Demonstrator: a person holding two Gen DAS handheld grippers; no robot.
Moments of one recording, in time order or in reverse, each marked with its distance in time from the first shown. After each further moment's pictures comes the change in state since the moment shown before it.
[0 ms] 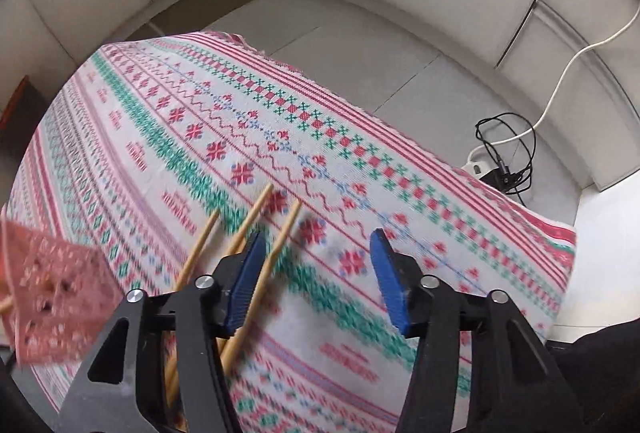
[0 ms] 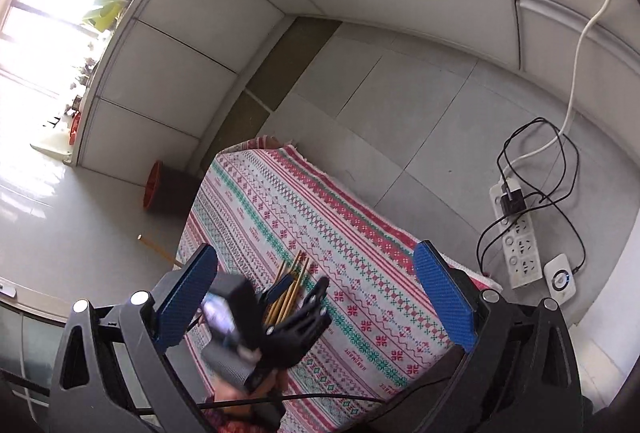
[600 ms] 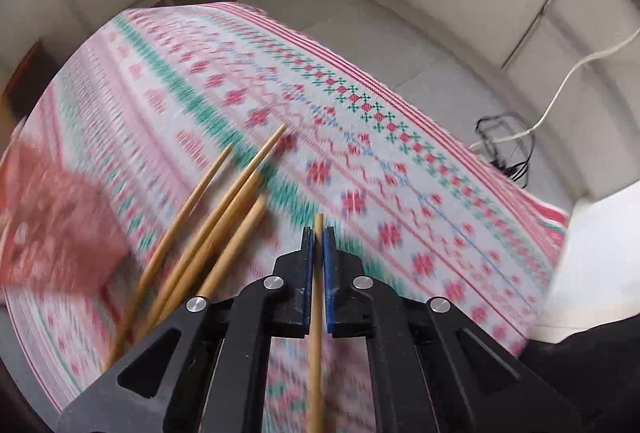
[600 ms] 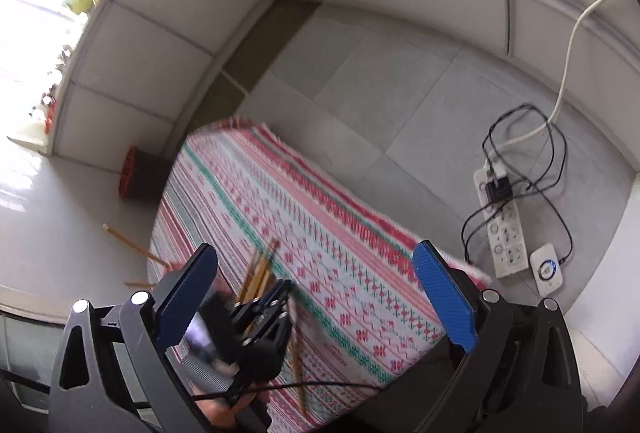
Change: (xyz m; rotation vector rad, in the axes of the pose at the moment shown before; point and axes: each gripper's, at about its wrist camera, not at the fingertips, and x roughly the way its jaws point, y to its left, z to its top) left arm -0.027 0.005 -0.038 -0.119 0.002 -0.013; right arm 0.035 -0.004 -0.005 -0.003 0.092 -0.104
